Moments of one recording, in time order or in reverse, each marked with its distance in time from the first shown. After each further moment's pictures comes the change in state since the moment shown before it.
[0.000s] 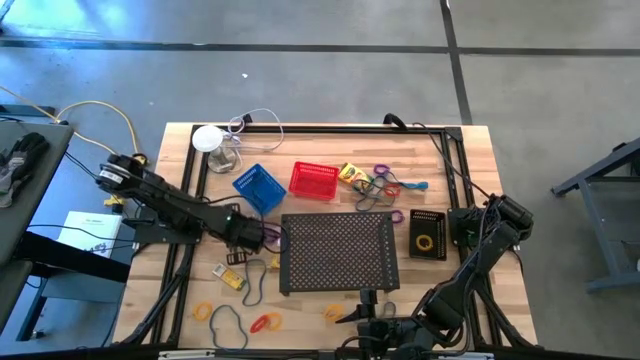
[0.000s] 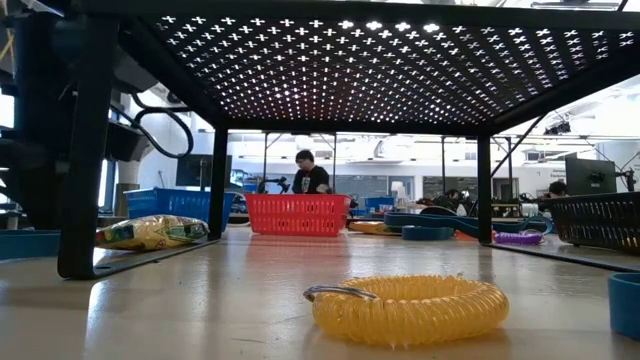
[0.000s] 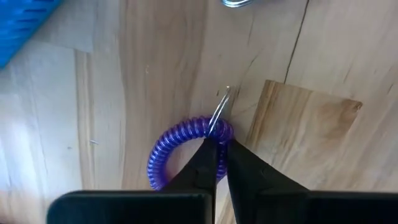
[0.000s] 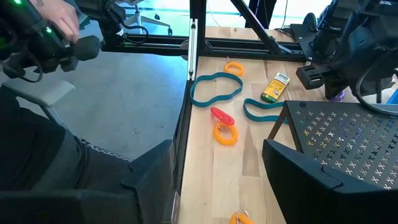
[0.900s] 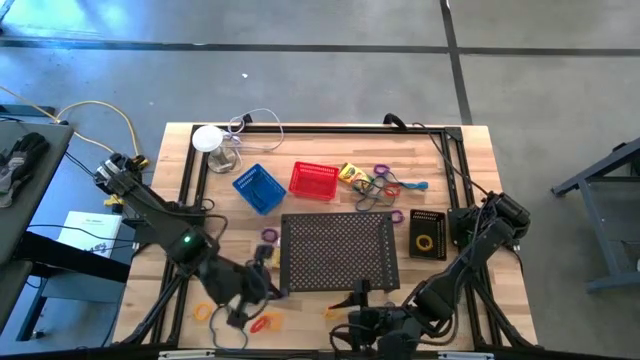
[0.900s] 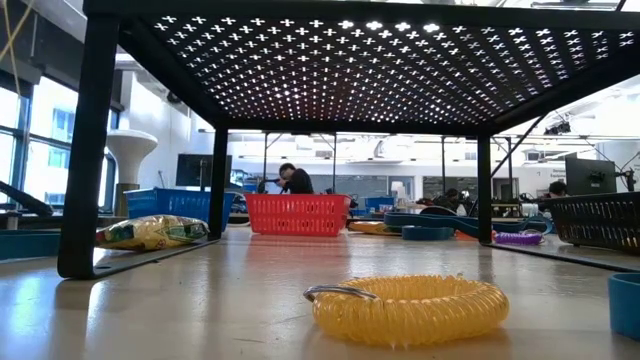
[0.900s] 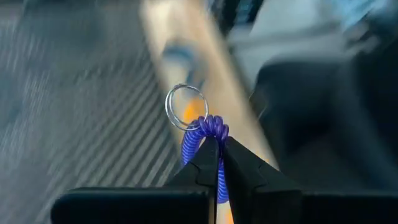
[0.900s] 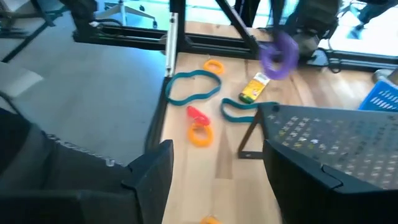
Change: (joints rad) left arm -0.403 -0.048 0.616 0.362 -0.111 0.224; right arm -0.071 0.000 0.000 -0.029 0.003 -0.075
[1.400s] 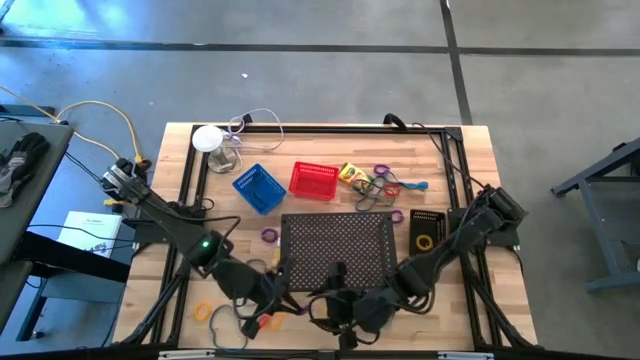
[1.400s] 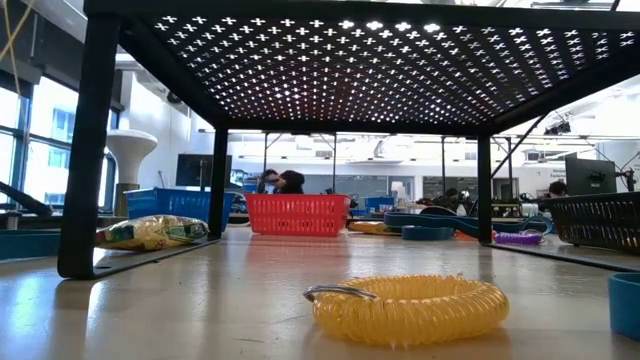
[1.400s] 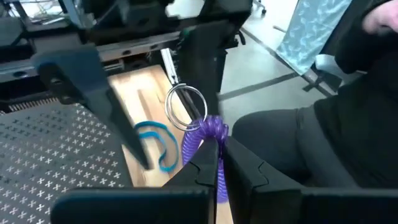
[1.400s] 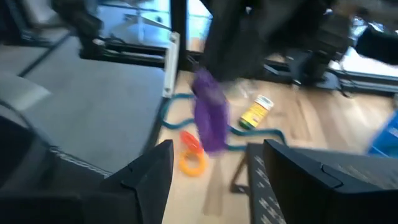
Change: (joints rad) left arm 0.059 0.084 0.000 0.303 0.142 0.166; right arm -0.151 0.000 0.000 0.147 -0.227 -0.158
